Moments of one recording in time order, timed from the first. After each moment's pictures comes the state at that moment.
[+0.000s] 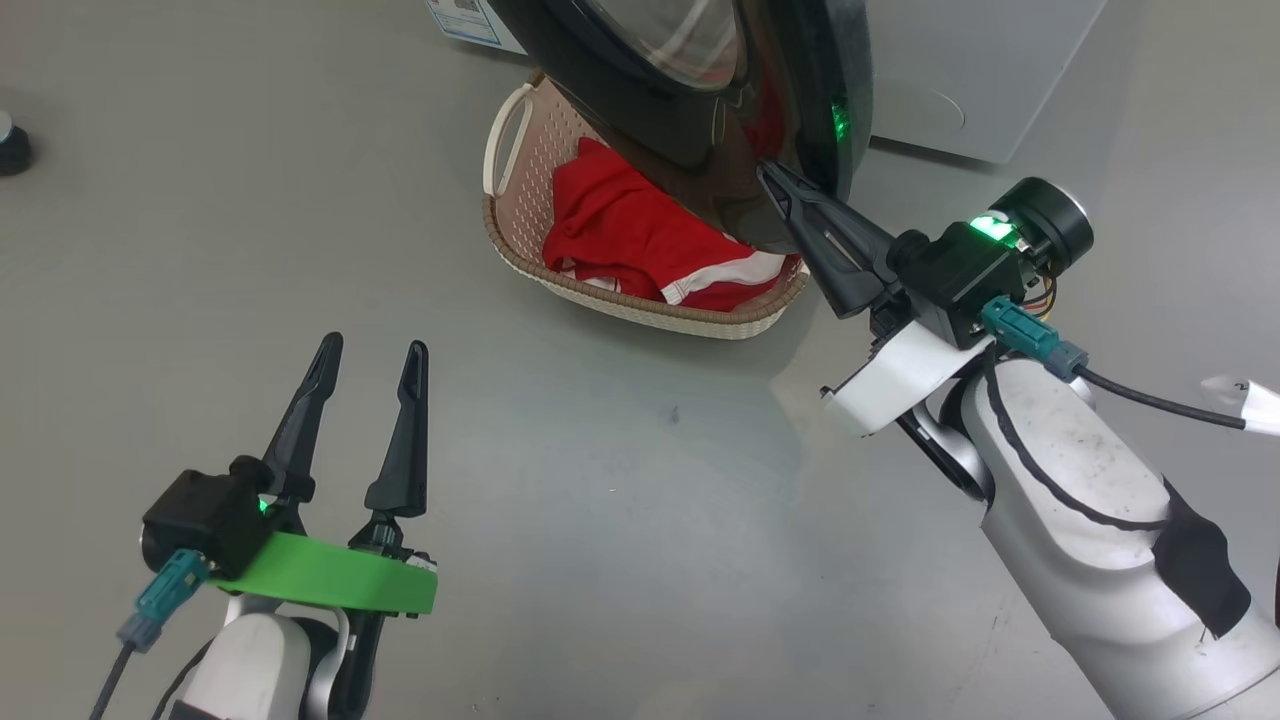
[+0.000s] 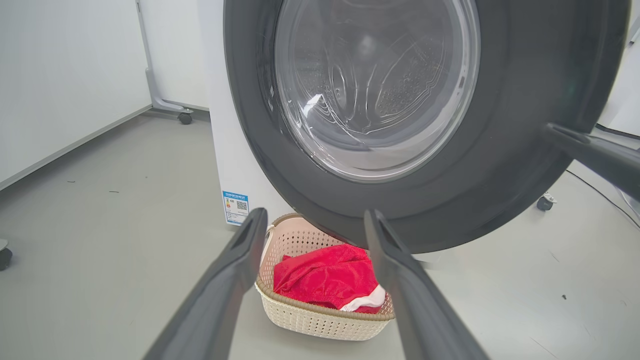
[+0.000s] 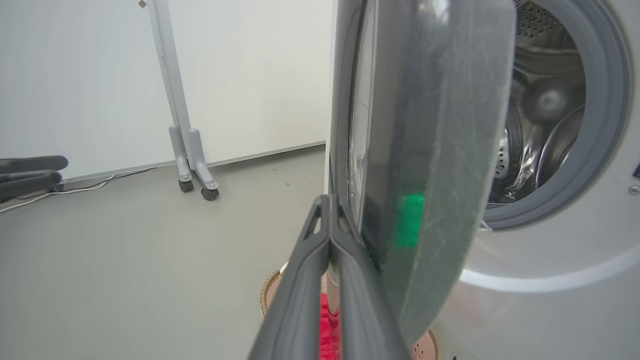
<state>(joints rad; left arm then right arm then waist) -0.18 0.08 -0.24 0.06 -0.47 -0.13 -0.25 -0.61 -0.17 0.54 0.26 0.21 0.12 -0.21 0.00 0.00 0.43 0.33</state>
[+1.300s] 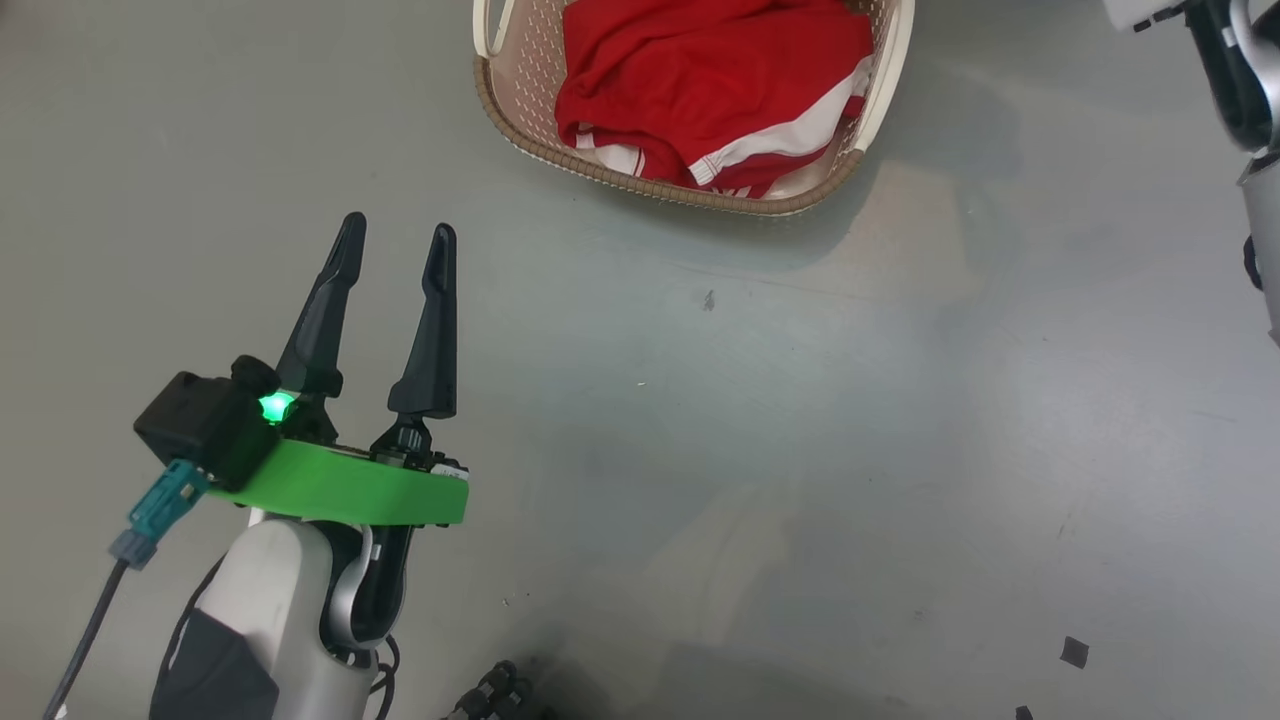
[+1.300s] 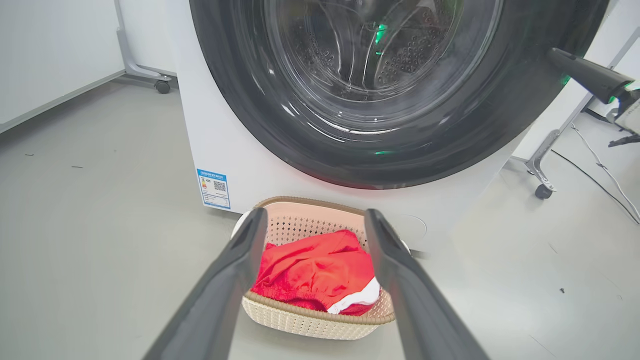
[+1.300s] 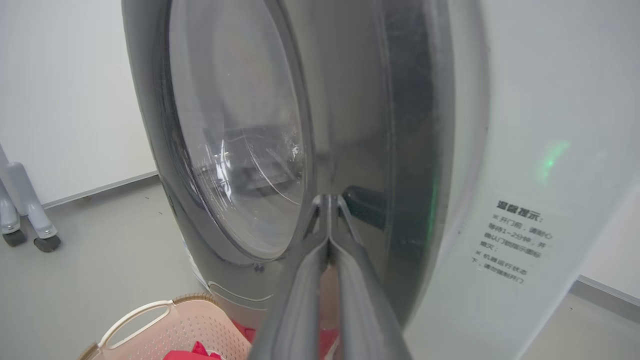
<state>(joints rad) -0.33 0.05 -0.27 0.04 -0.53 -0.13 -0.25 -1.04 -0.31 0.33 0.38 0.24 0.09 -0.11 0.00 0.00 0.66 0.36</state>
